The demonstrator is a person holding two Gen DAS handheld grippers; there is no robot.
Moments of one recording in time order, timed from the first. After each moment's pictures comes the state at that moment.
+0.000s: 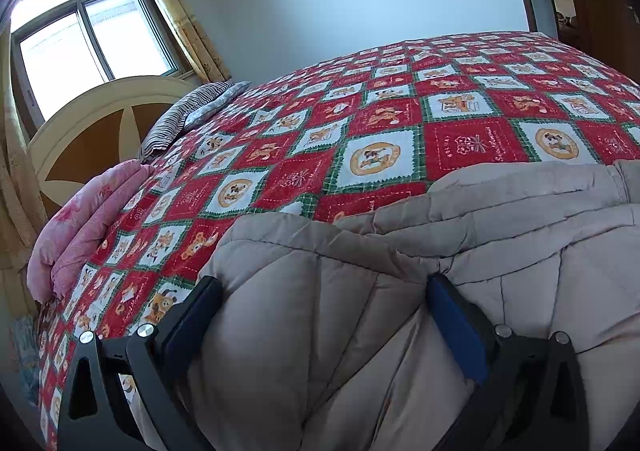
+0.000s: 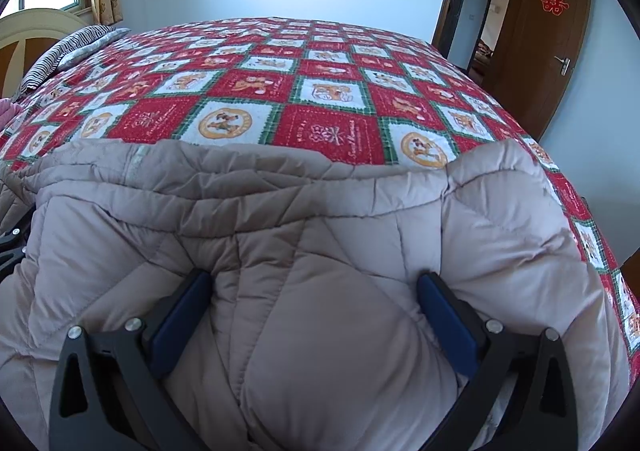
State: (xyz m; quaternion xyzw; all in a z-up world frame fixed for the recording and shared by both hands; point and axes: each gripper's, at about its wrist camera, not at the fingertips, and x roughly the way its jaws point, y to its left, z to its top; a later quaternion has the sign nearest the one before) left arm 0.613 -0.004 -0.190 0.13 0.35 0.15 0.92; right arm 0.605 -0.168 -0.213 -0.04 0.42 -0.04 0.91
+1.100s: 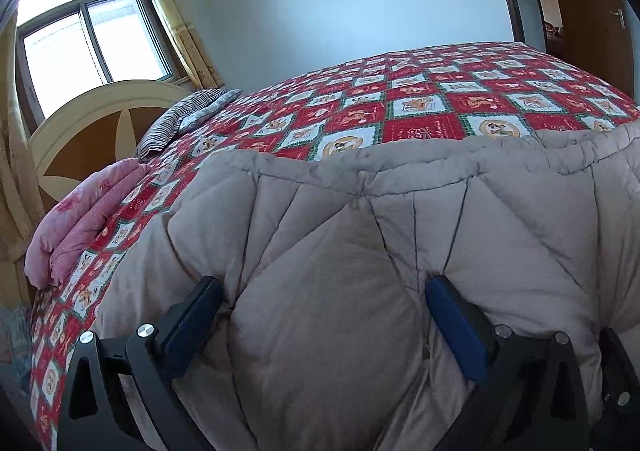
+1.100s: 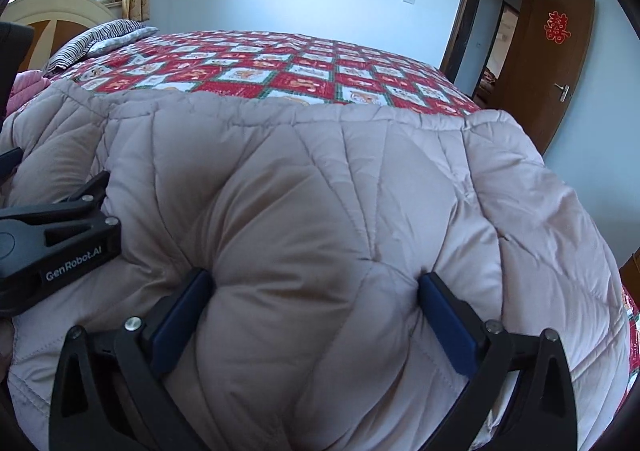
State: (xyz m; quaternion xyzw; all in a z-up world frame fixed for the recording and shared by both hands) left arm 0.548 -0.031 -0.187 0.13 0.33 0.13 0.93; right arm 0.515 -0.120 -0.215 -0.07 0.38 -0.03 0.92
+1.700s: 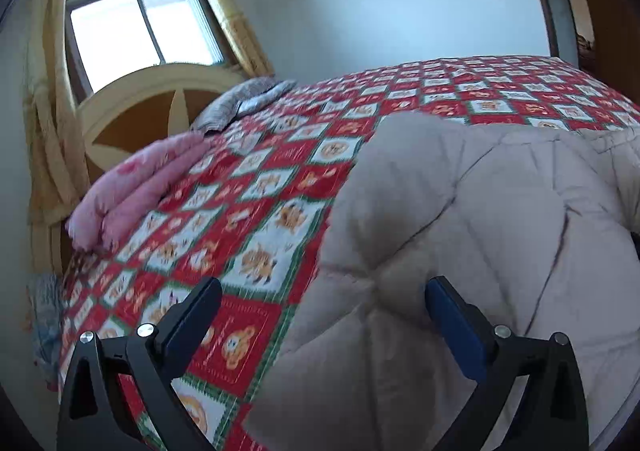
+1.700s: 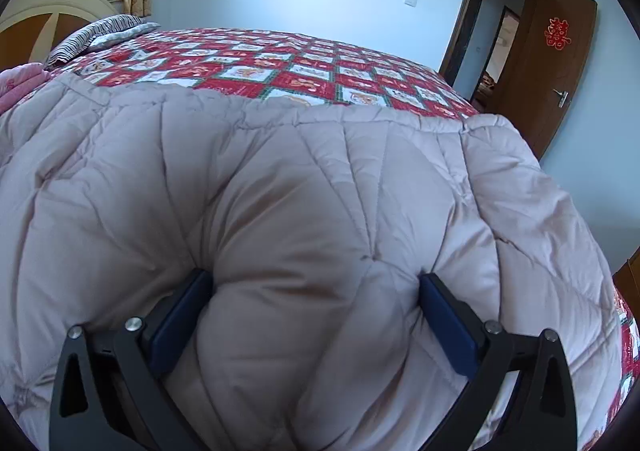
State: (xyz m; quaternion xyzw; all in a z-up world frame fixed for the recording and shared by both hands) left arm 0.436 0.083 -0.159 0.08 0.33 0.19 0.92; right arm 0.505 -0.117 -0.211 -0.08 0.38 -0.03 0.92
